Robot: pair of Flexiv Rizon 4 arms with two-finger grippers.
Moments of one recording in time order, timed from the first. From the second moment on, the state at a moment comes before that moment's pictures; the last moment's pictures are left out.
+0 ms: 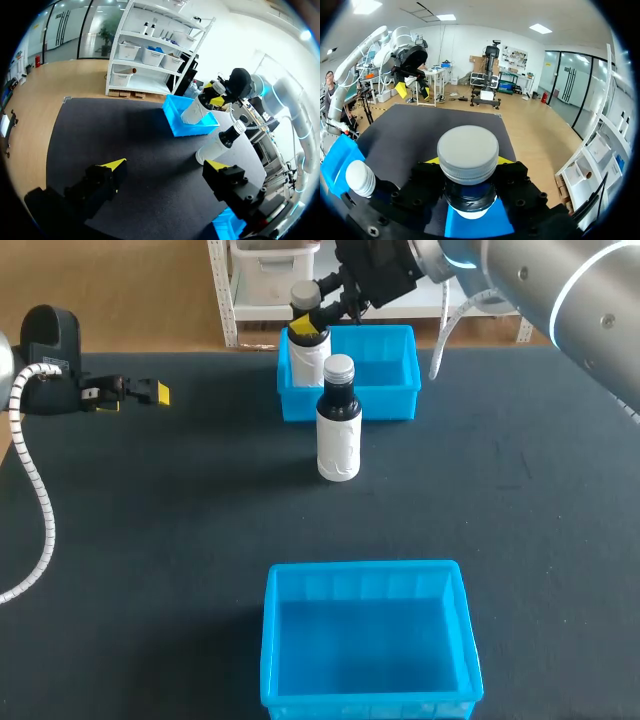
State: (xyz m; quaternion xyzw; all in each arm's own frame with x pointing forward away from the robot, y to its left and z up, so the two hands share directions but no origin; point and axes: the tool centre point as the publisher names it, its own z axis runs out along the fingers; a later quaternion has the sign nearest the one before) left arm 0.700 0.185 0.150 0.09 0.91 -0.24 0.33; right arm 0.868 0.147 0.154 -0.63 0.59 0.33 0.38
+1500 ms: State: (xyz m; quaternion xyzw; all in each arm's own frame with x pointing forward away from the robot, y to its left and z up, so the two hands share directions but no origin) left arm 0.700 0.185 0.150 0.09 0.91 -0.24 0.33; right arm 0.880 0.151 0.134 -0.60 0.63 0.33 0.38
